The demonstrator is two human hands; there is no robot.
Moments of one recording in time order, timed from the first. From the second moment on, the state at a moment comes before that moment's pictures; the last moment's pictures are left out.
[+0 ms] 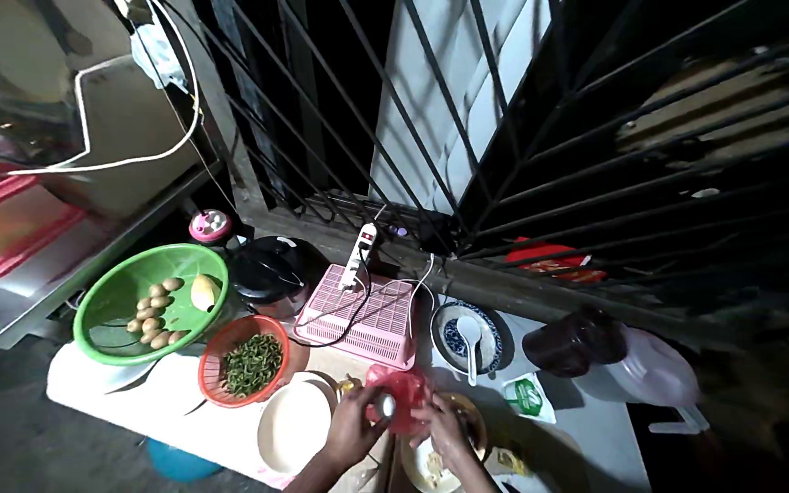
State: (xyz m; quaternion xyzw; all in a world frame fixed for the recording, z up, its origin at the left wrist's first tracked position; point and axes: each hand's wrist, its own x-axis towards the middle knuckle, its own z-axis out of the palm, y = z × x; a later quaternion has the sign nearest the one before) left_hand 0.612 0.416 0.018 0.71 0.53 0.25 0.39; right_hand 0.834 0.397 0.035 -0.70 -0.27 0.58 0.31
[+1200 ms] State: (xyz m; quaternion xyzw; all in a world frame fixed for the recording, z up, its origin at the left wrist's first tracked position) left_hand 0.391 0.418 0.072 0.12 0.43 0.33 0.83; right_hand 0.581 0.316 0.105 -0.69 -0.64 0.17 0.29
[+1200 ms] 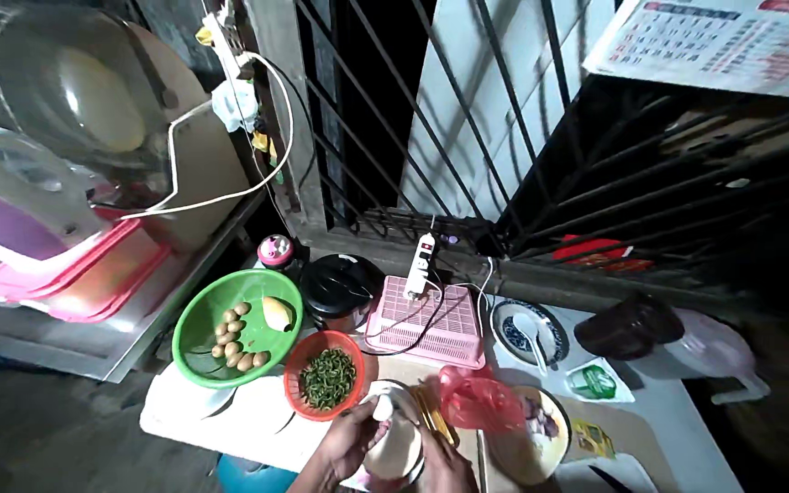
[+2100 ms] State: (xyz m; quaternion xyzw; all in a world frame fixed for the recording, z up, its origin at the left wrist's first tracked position) left_hand 0.383 0.426 0.068 0.17 0.46 0.20 0.85; right_hand 0.575 0.373 0.081 -0.65 -0.50 0.48 0.33
